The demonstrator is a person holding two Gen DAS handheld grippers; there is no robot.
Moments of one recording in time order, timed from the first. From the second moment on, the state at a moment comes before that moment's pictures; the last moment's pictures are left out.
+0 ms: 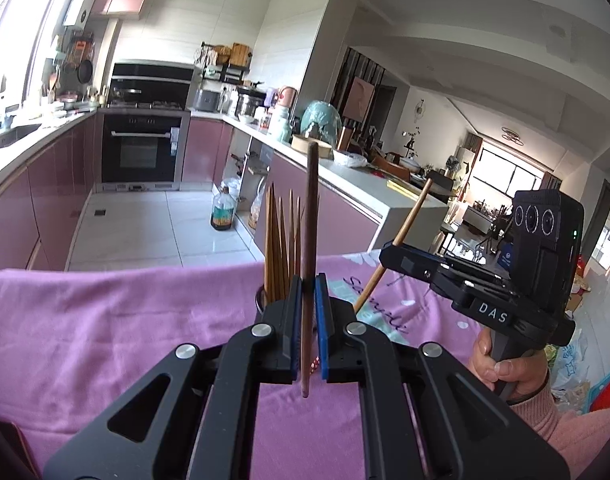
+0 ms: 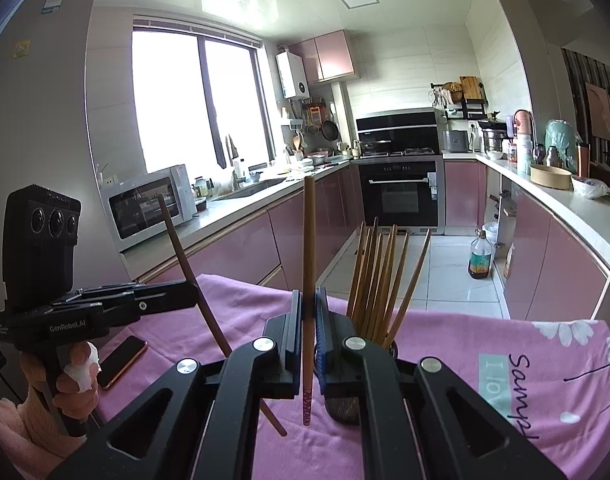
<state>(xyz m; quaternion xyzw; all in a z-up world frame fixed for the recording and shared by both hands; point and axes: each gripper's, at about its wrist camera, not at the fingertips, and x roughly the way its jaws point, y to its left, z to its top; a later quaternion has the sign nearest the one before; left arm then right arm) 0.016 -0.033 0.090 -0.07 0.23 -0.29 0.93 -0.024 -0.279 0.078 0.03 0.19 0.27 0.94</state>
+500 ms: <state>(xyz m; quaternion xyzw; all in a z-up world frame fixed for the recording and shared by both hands) 0.017 -0.047 0.138 -0.06 0.18 -0.28 0.94 -0.015 -0.281 0.103 0.02 0.16 0.26 0.95</state>
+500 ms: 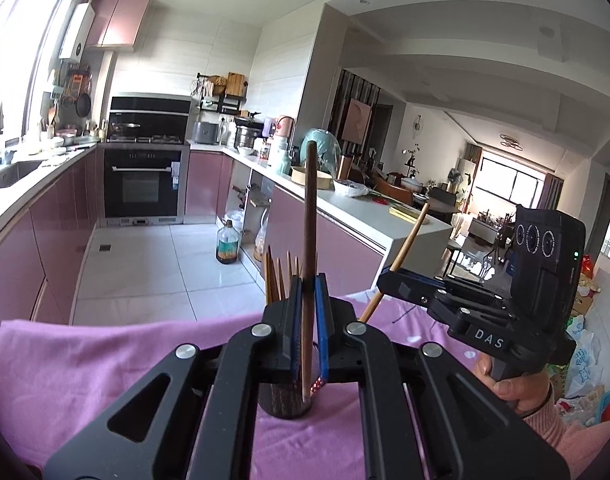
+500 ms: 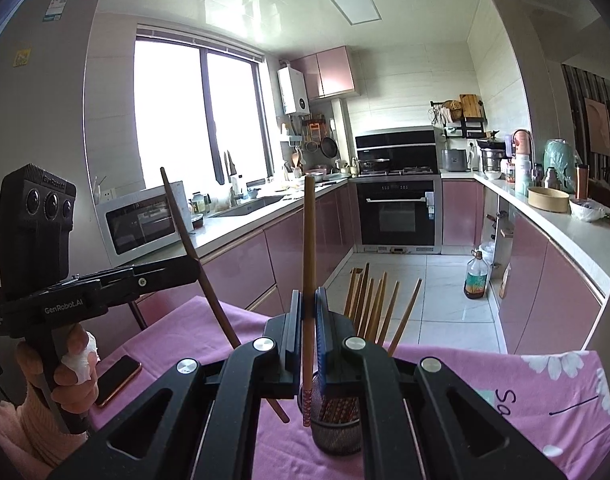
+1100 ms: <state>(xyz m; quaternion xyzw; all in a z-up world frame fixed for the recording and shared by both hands) 0.035 -0.064 0.123 -0.04 0.21 -0.26 0.94 0.019 -0.276 0.086 0.02 0.19 0.24 0.95</state>
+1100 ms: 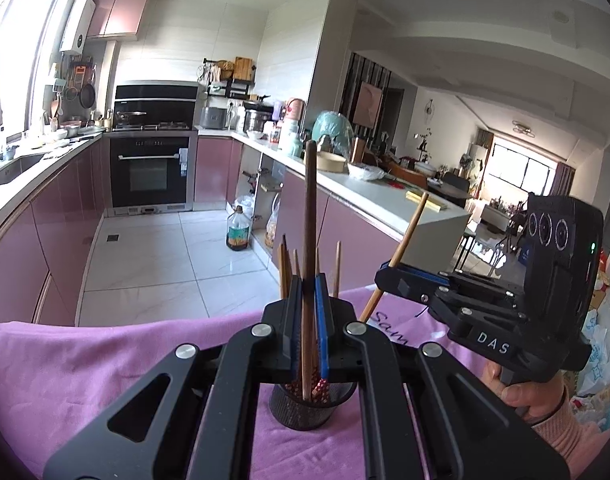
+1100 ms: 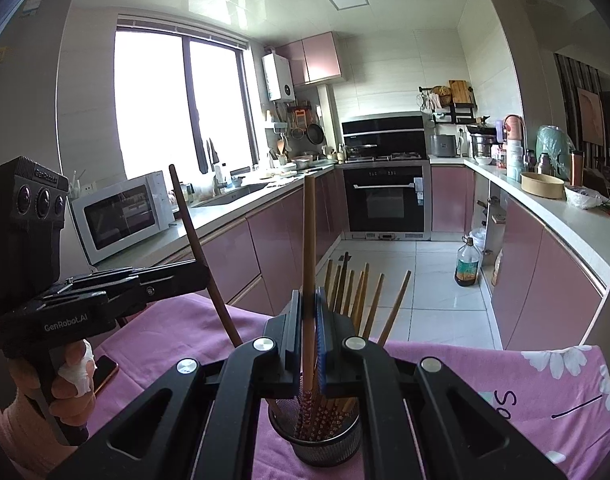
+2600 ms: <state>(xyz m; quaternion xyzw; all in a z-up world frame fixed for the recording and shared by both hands) 0.063 -0.083 0.104 -0.01 0.29 -0.25 0.92 0.073 -0.266 0.045 0.04 0.27 0.22 0.93</state>
